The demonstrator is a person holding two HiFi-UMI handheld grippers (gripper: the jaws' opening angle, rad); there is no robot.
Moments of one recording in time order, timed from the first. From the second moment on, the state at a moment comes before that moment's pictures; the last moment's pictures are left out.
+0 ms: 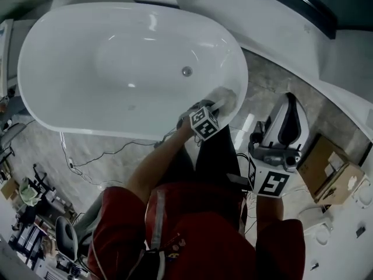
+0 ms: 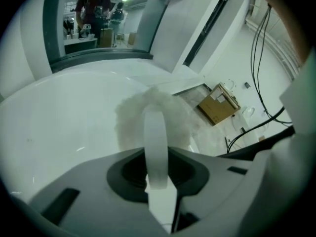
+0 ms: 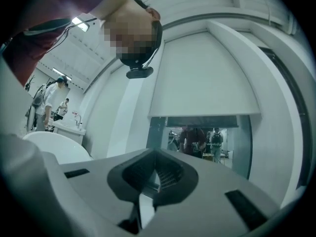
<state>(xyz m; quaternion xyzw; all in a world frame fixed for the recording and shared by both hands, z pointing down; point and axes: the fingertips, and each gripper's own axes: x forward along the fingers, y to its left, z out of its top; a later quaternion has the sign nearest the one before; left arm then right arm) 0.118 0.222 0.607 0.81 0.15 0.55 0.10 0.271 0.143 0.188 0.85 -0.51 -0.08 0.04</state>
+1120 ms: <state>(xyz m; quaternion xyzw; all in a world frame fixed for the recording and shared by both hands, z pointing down) 0.094 0.198 0.784 0.76 0.12 0.63 0.07 0.273 0.084 0.371 0.80 -0.60 0.00 0.05</state>
